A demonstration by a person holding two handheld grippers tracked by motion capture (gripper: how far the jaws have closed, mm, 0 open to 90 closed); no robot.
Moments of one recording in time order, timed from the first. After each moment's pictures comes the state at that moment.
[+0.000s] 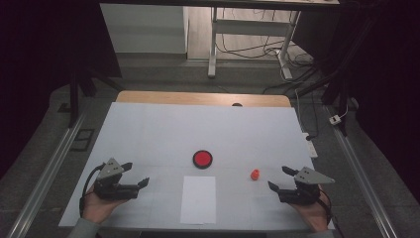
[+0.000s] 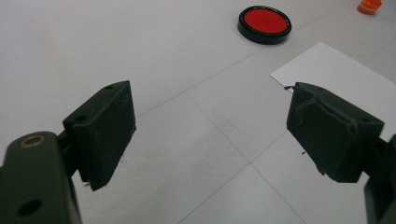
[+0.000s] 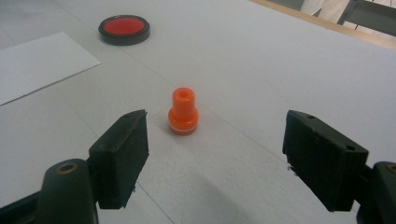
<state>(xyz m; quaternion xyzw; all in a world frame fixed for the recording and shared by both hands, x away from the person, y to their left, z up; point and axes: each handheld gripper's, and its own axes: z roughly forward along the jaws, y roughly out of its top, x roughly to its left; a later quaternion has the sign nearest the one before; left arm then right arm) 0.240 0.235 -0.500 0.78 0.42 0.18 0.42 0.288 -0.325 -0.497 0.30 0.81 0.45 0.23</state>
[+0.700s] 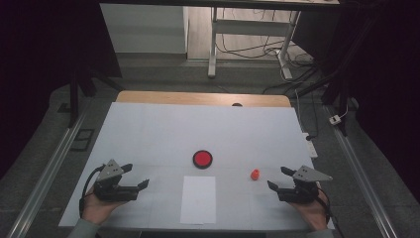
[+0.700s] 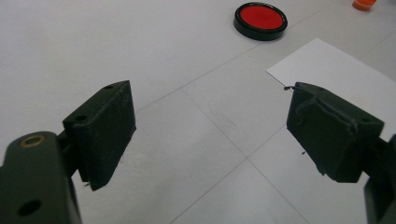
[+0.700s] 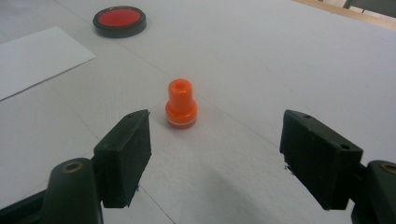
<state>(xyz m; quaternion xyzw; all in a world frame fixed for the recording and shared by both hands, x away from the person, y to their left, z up) 0.238 0.236 -0.502 0.78 0.42 0.17 0.43 0.293 -0.323 -0.501 0.31 0.81 0.44 0.21</state>
